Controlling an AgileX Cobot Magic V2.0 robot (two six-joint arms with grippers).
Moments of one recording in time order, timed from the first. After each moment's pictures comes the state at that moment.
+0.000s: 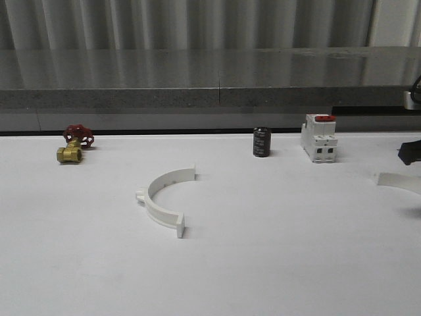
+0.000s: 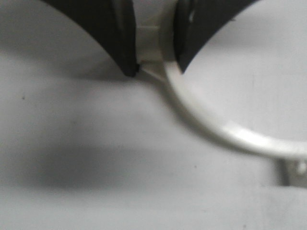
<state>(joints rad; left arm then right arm) -0.08 0.52 -0.46 -0.06 0.56 -0.07 -0.09 1.85 -1.07 0.03 0.59 -0.06</state>
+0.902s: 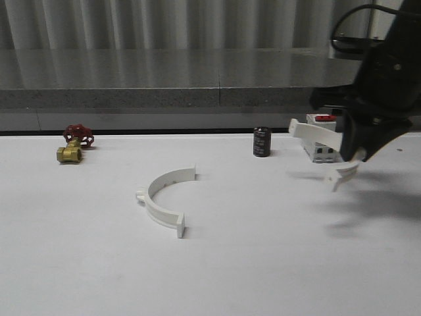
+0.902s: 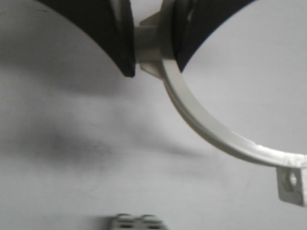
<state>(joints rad) -0.08 0.52 -0.46 -0.06 0.56 -0.07 0.20 1.81 -1.25 0.08 0.71 0.16</state>
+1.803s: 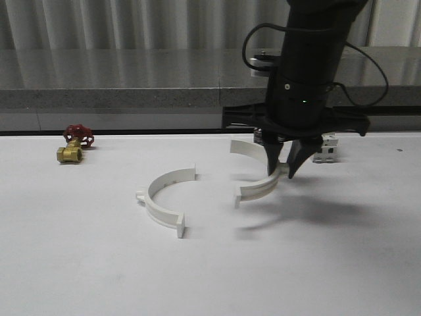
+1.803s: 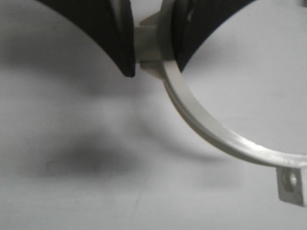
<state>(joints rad) -0.08 0.52 -0.46 -0.06 0.56 -0.07 0.49 1.95 -1.39 -0.14 0.76 0.68</state>
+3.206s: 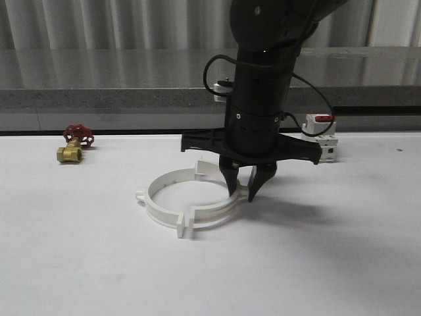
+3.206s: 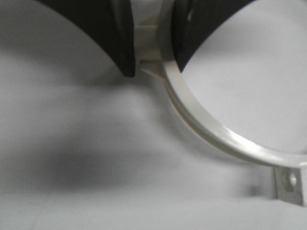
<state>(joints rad) -0.08 0.52 -0.46 -0.06 0.56 -0.07 0.57 2.07 -1.47 -0.13 0.72 0.79</state>
